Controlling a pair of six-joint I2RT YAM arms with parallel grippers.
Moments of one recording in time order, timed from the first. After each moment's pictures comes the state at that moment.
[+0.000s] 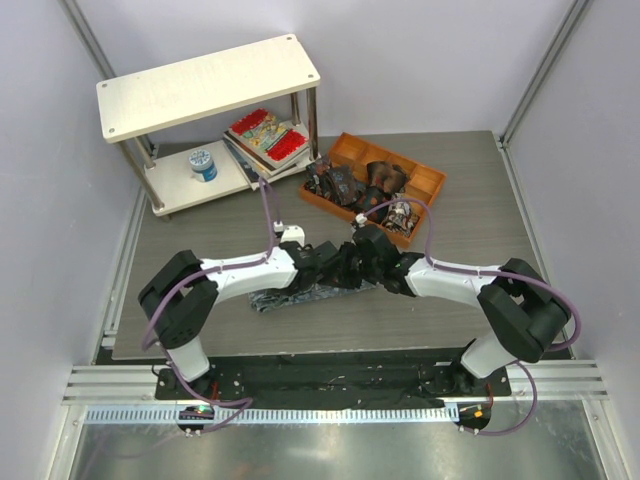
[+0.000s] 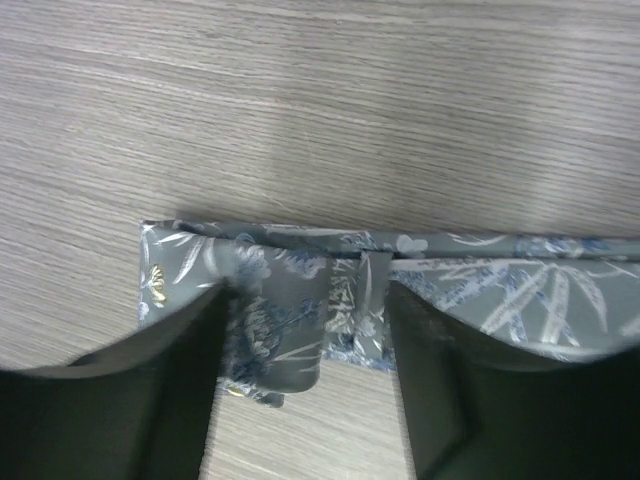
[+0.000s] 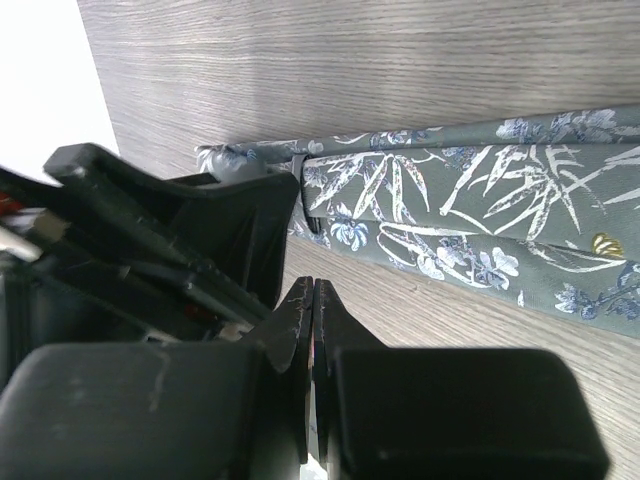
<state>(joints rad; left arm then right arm) -0.94 1.73 1.10 -0.87 -0.68 -1.07 0.75 1.52 0.74 0.10 -0.26 1.04</state>
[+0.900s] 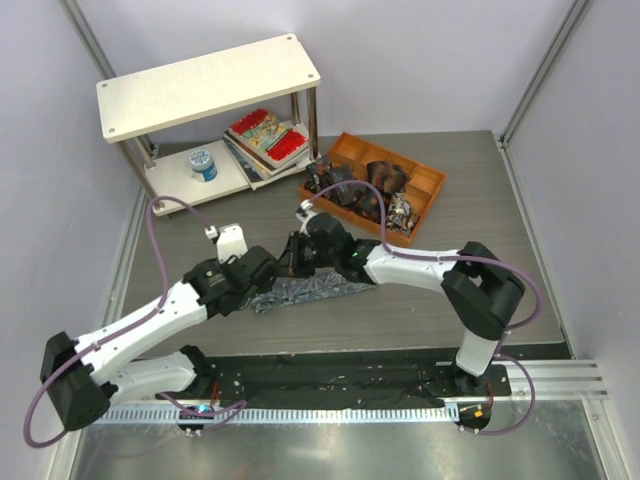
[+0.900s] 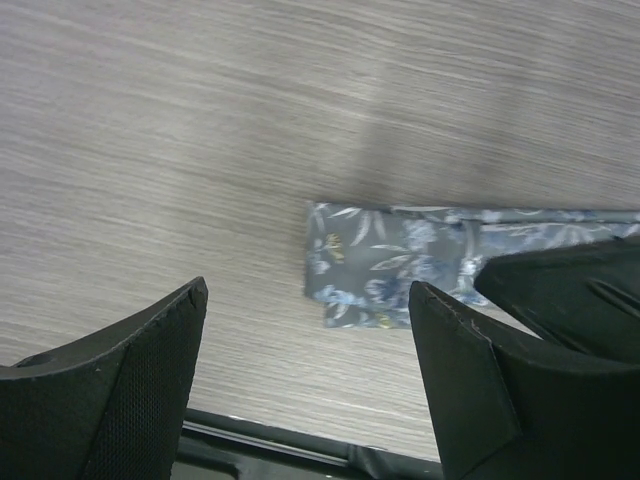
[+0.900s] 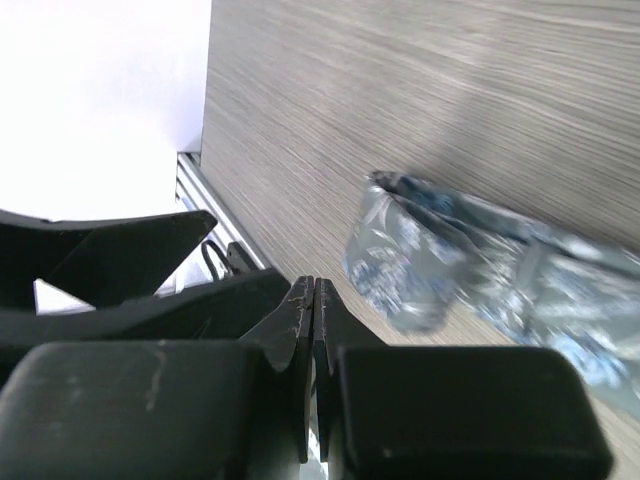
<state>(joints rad) -0.85 1.07 0.85 -0.93 -0.67 -0.99 0.92 1.75 1.08 0.15 -0.29 0.97</state>
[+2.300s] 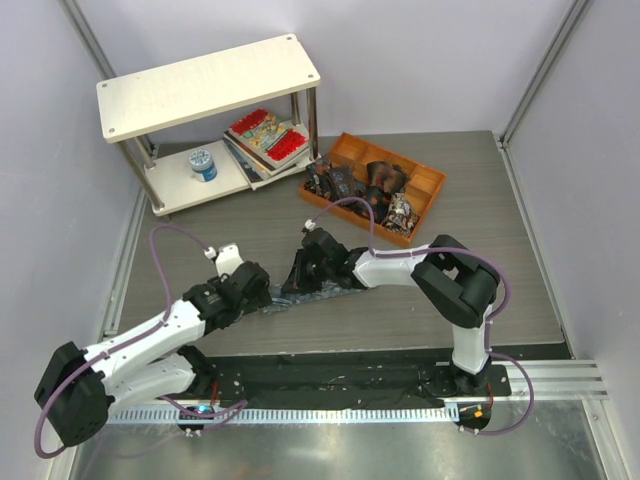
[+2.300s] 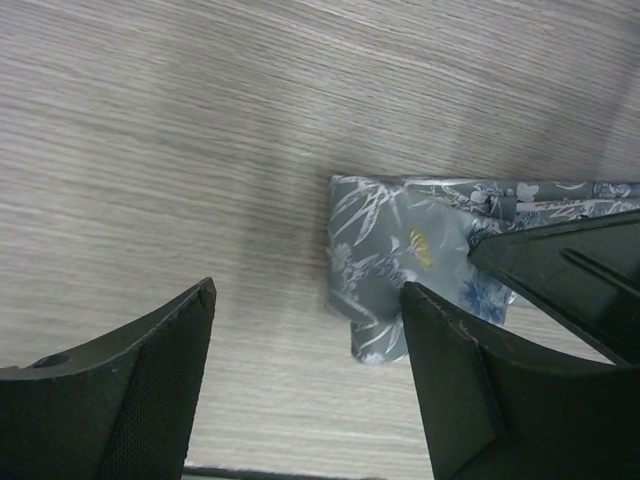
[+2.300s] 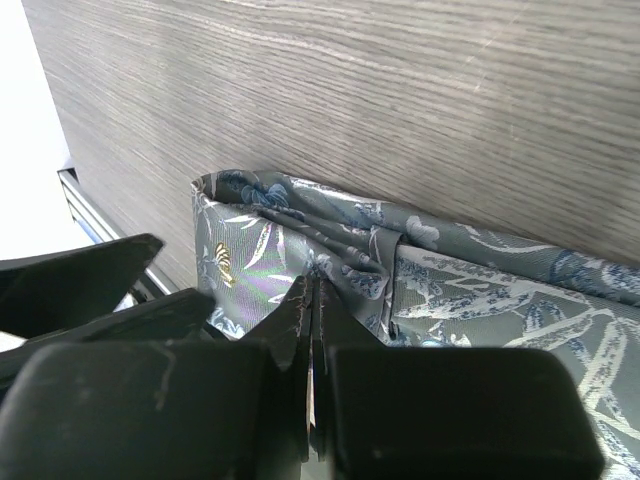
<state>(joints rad) -0.76 0.96 0.54 -0.62 -0.50 -0.97 0.92 1.91 1.05 0.11 -0.23 1.00</state>
